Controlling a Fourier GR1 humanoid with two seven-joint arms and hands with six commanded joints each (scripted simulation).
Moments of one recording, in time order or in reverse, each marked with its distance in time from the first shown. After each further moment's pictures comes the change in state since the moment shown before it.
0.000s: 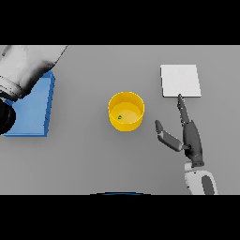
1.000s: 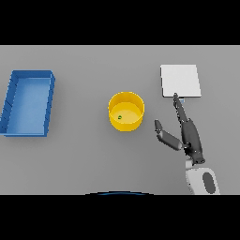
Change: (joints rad) left arm 0.505 0.289 0.578 0.126 0.990 0.339 0.363; right arm -0.031 -0.026 0.002 0.027 -0.043 0.059 -0.027
